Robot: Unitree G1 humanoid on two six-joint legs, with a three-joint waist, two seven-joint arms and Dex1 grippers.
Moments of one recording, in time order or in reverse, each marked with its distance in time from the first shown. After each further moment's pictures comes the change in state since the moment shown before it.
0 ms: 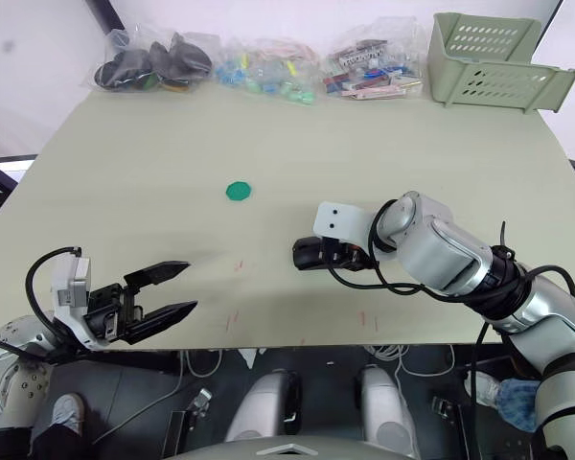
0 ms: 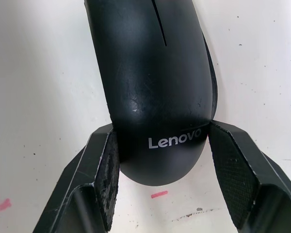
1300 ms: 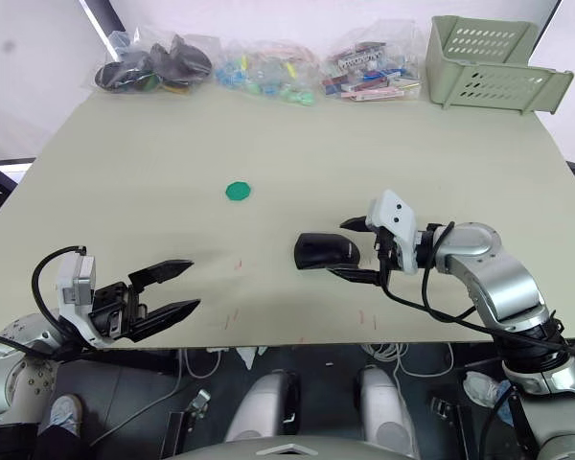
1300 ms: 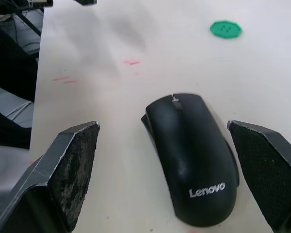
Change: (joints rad) left arm -0.029 -0.013 -0.019 0.018 0.002 0.005 -0.010; right arm 0.489 0.086 -0.568 0.108 0.315 -0.630 0.090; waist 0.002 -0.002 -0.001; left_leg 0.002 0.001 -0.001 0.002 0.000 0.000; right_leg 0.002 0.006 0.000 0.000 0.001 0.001
